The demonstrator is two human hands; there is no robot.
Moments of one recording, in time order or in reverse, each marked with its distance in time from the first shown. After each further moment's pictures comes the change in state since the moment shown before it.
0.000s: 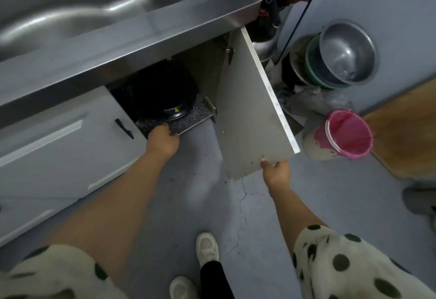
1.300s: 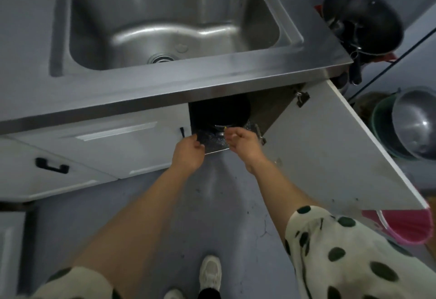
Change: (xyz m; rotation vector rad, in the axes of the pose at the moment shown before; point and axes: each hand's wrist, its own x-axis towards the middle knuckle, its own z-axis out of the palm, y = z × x) left_hand -0.021 -0.012 -0.069 -0.203 0.135 -0.123; right_hand -0.060 -0.163 0.159 -0.060 -0.752 -0.235
